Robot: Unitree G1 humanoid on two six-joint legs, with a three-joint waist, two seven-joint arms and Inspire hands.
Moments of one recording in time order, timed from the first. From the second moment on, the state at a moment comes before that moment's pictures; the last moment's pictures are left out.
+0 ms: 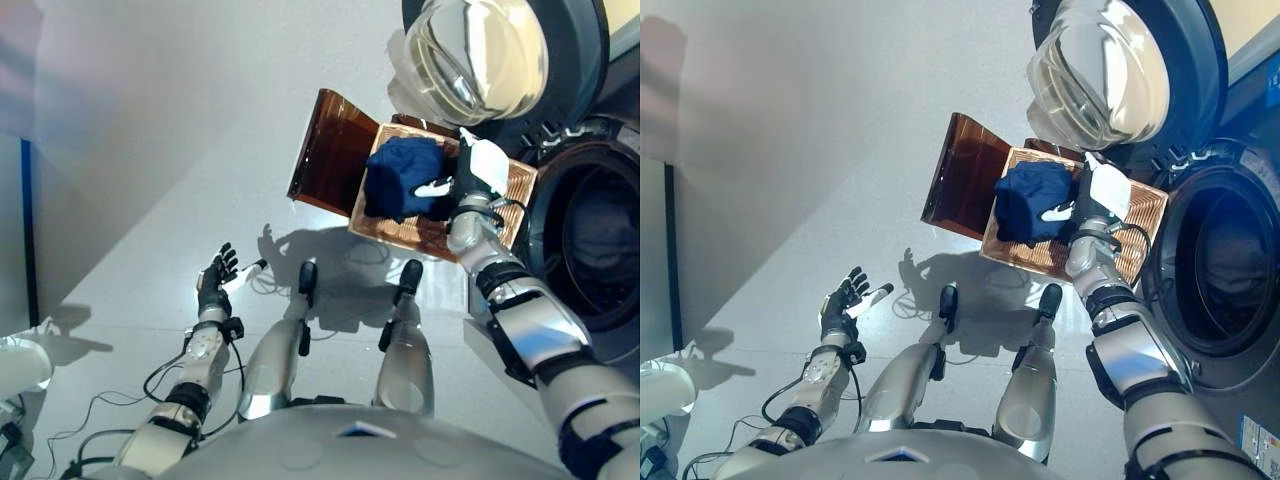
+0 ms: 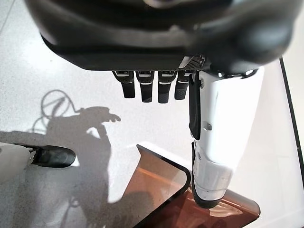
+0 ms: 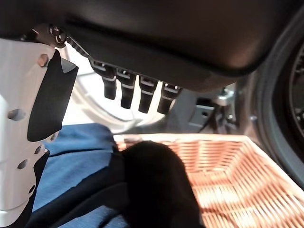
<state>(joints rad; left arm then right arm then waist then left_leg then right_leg) -0.04 0.19 -0.25 0.89 -0.51 -0.42 0.16 -0.71 -0.45 0.41 1.16 -0.31 -0.07 -0.56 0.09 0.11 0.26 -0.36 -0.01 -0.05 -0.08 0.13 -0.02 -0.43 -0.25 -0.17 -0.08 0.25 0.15</state>
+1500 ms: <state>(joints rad) -0.05 0.20 -0.25 0.89 -0.48 -0.42 0.16 -0.77 -0.41 0.43 1.17 -0.23 -0.11 -0.50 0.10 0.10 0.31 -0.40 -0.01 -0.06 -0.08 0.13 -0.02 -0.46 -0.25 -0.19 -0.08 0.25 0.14</state>
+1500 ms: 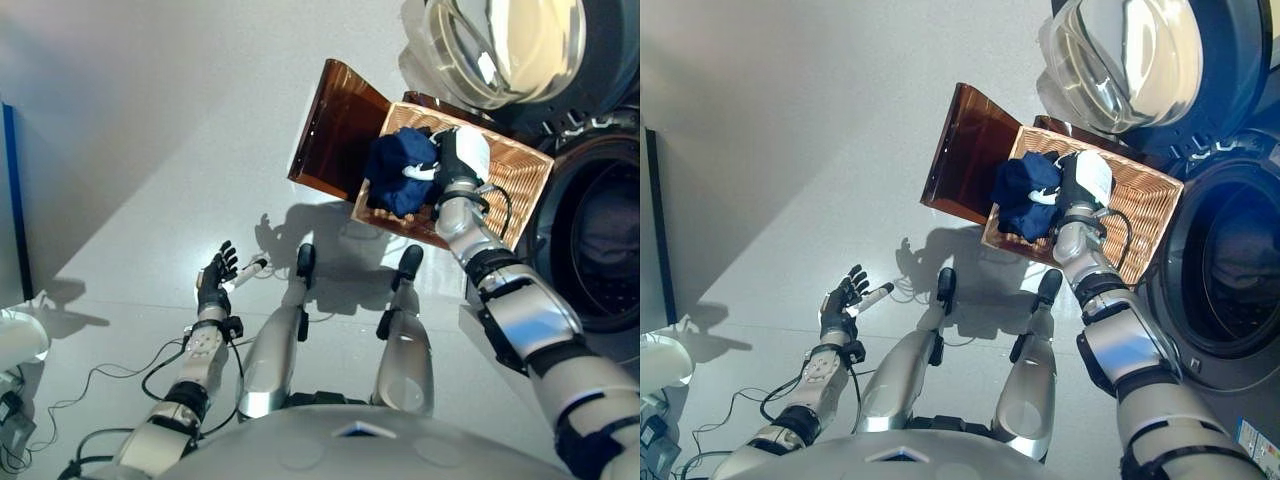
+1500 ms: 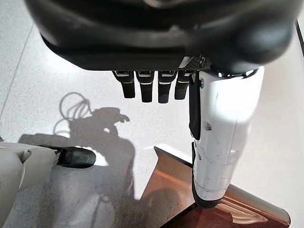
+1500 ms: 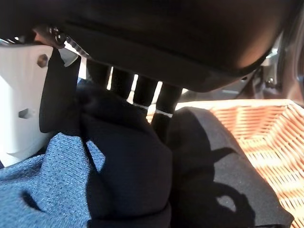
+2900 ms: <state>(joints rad) 0.00 0.17 -0.20 0.99 -0.57 -0.42 0.15 -0.28 -0.15 -0.23 1.05 1.03 -0.40 -0.26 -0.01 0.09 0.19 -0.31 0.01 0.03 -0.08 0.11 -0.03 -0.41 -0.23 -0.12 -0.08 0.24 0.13</state>
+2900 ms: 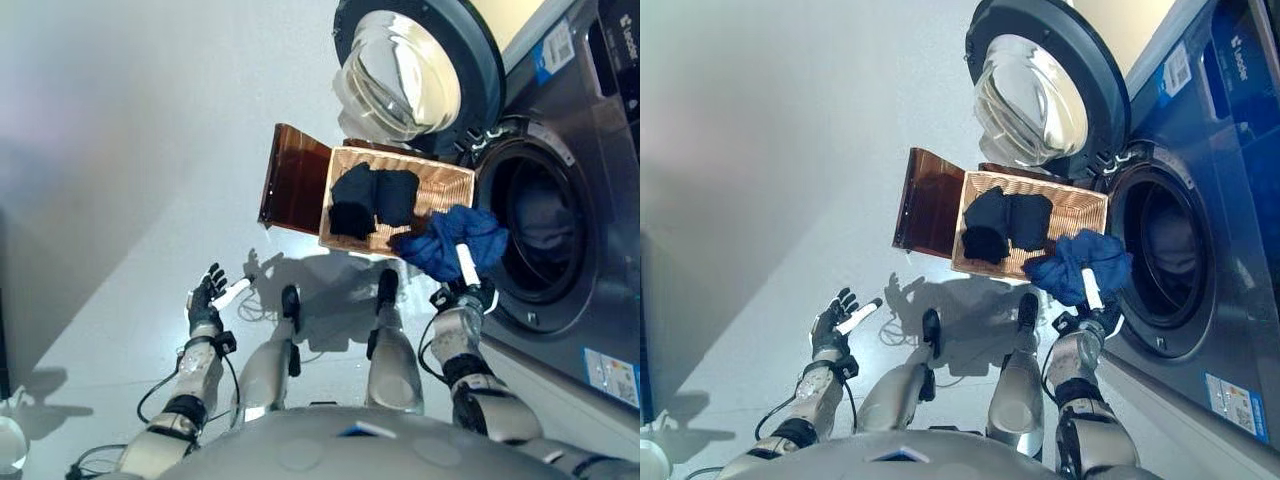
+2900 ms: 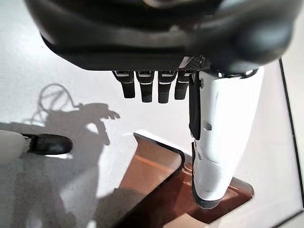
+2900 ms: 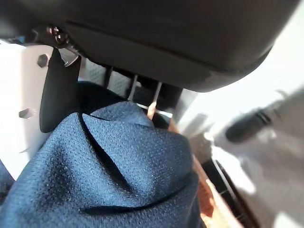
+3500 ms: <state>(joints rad) 0.01 0.14 -0.32 0.91 -0.59 -0.40 0.10 -0.63 -0.42 -0.44 1.17 1.32 -0.48 -0.30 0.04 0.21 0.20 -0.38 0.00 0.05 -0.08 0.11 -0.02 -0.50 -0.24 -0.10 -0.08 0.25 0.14</state>
